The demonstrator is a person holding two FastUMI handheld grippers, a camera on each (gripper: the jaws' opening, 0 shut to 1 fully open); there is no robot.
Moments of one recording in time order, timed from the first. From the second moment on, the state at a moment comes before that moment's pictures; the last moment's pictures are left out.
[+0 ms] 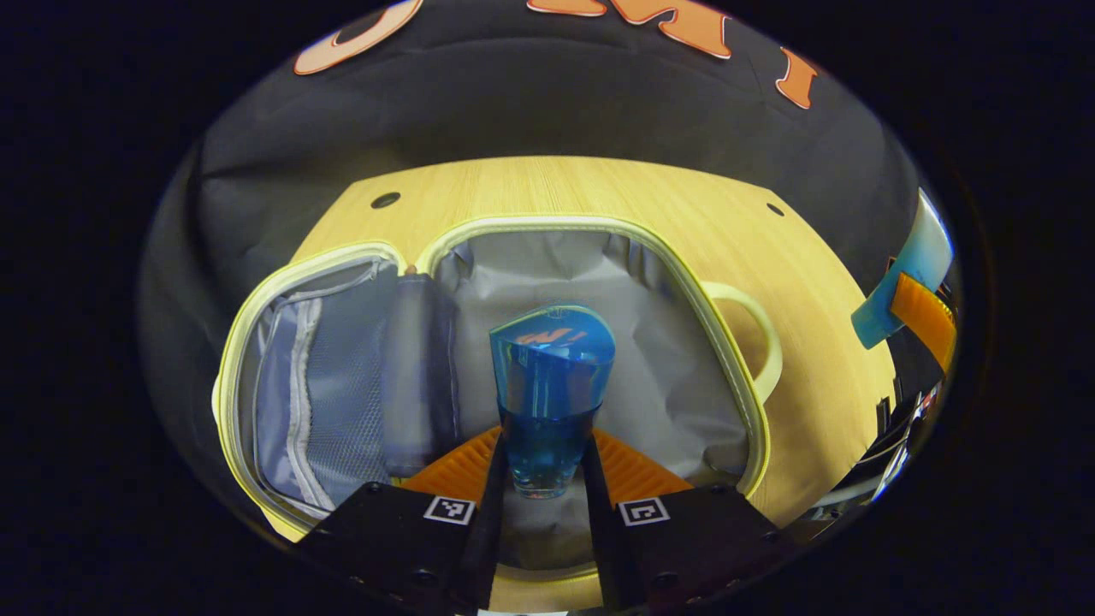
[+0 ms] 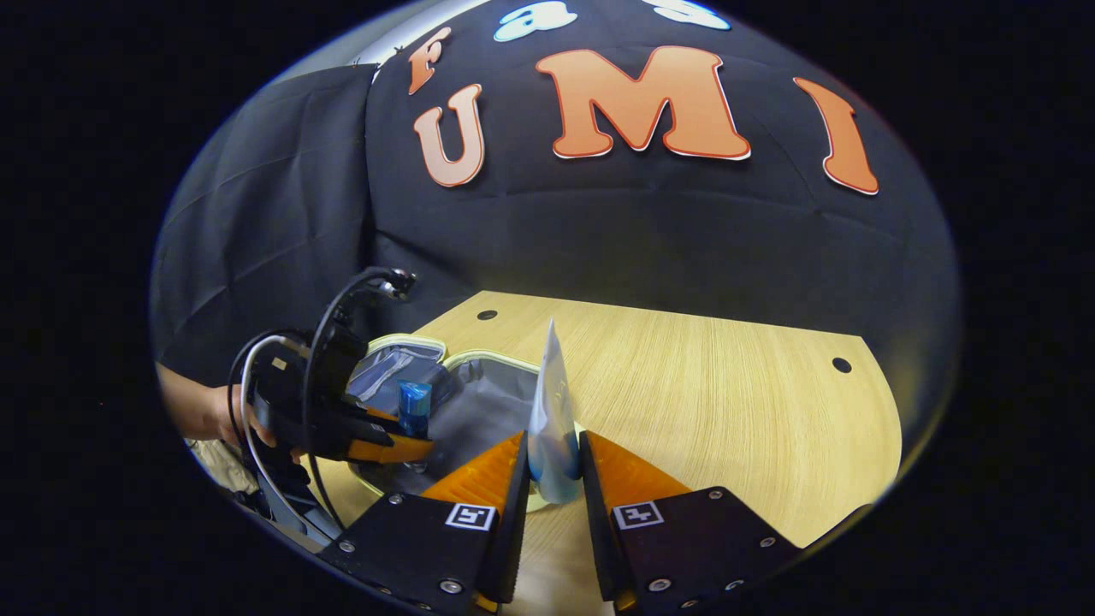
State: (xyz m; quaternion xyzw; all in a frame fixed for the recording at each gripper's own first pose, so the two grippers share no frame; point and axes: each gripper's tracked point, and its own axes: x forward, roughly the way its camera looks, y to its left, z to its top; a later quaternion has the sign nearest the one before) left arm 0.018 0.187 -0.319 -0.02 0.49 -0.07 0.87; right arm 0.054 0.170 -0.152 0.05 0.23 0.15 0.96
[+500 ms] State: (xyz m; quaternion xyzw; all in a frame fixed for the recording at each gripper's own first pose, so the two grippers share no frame) left arm 0.039 0.182 -0.352 -0.02 0.56 -0.05 0.83; right arm 0.056 0.194 -0.159 0.07 0.25 0.14 0.95
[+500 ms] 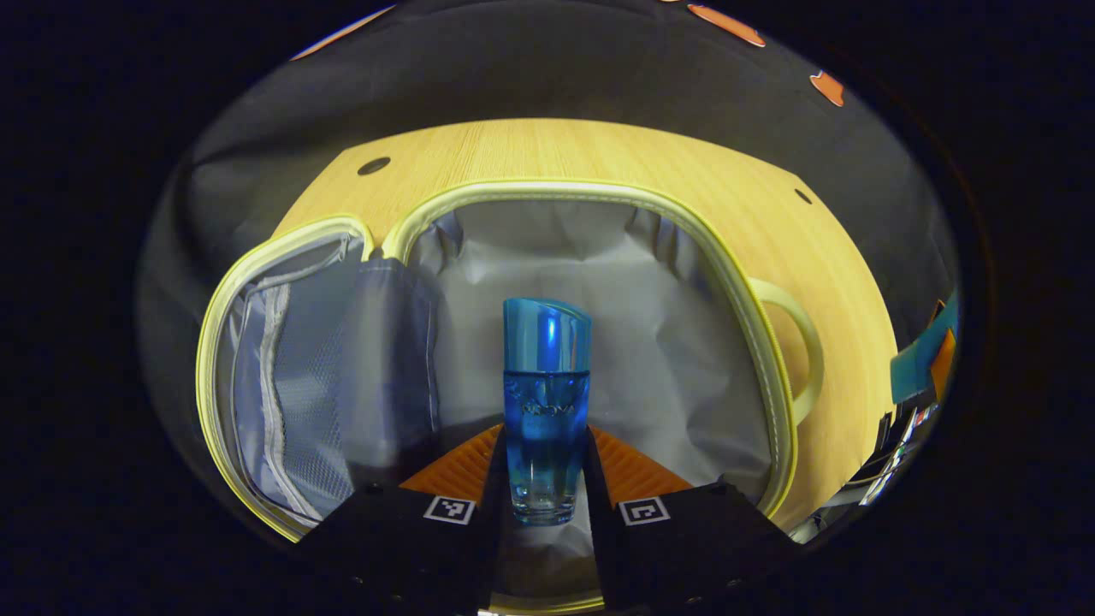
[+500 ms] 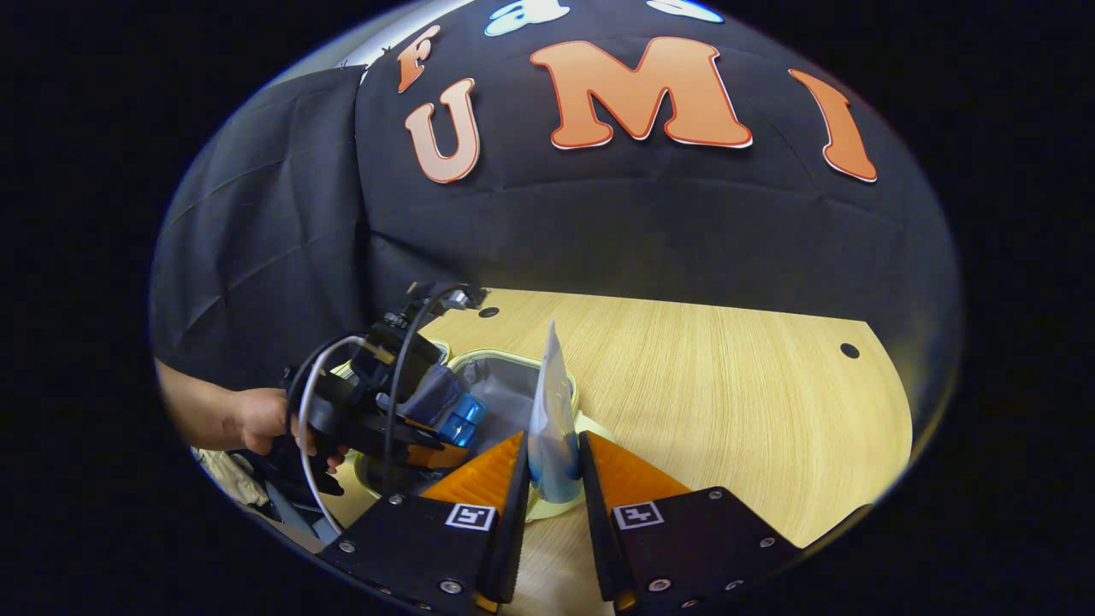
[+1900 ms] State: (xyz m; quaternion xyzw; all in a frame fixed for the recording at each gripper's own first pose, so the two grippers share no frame) left arm 0.001 0.386 -0.216 -0.12 0.37 0.06 0.92; right arm 0.071 0.301 -0.241 0.10 0.41 0.17 0.89
